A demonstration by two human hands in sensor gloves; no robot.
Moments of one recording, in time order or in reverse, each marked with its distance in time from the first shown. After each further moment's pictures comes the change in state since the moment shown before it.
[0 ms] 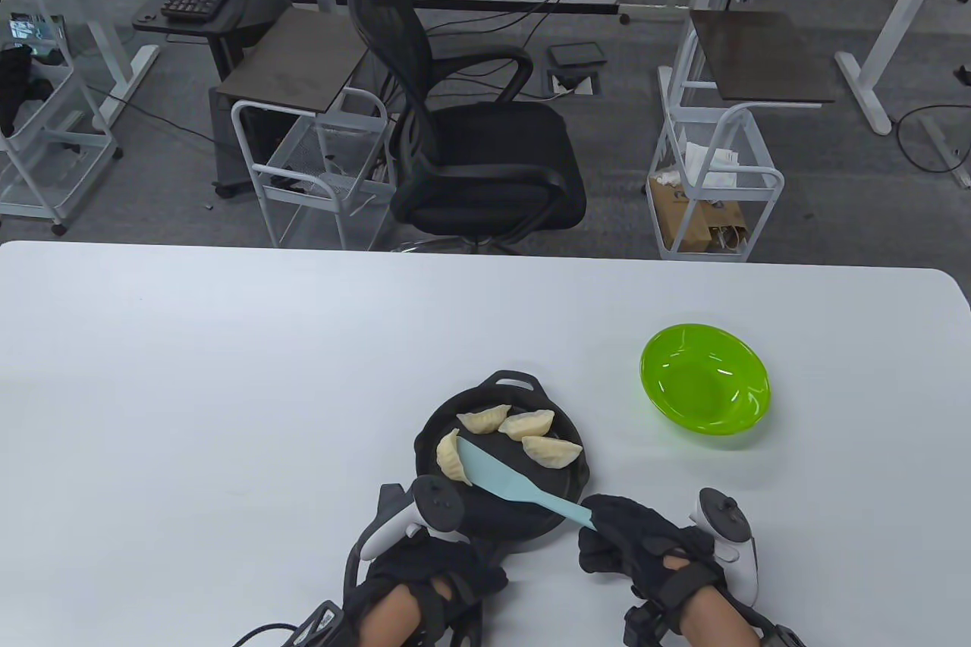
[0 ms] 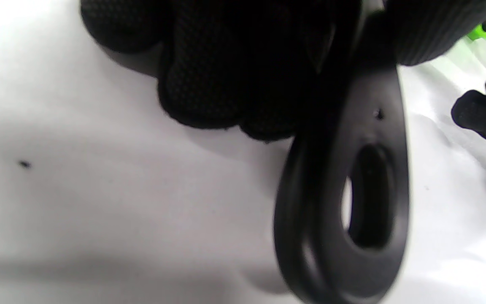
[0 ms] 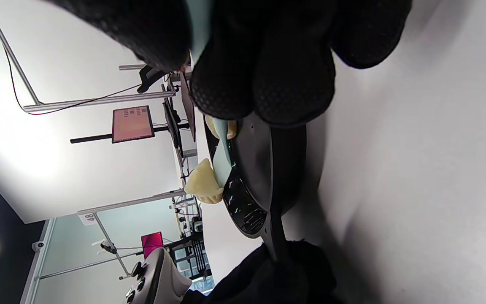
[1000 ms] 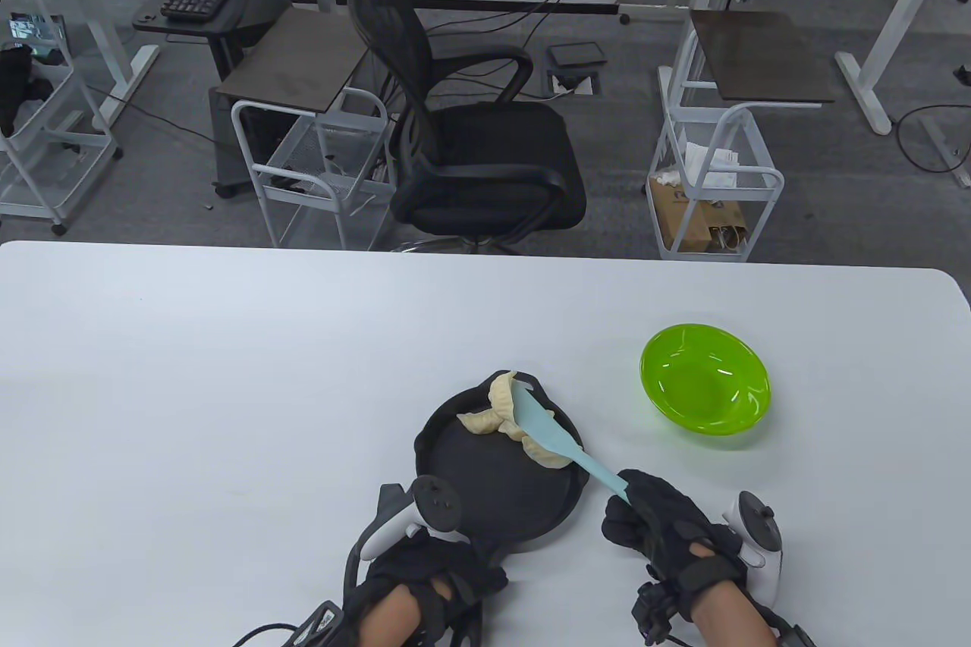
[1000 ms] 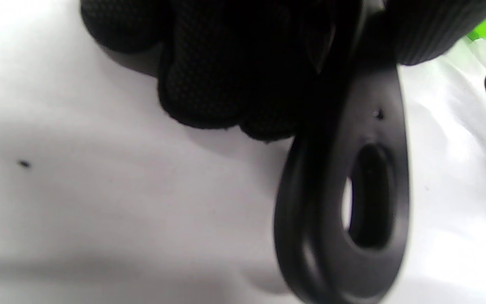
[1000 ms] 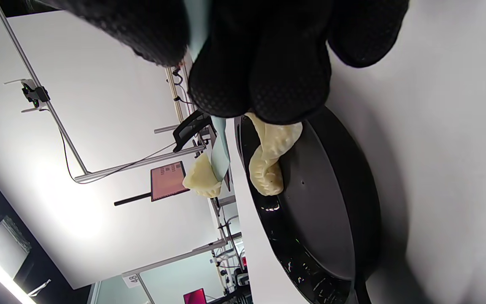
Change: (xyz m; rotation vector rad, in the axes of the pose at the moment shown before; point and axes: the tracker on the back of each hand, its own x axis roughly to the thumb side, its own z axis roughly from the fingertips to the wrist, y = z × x) left_hand 0.000 0.000 0.000 0.000 0.000 0.000; right_hand 0.005 -0.027 0.007 -0.172 -0.095 -0.181
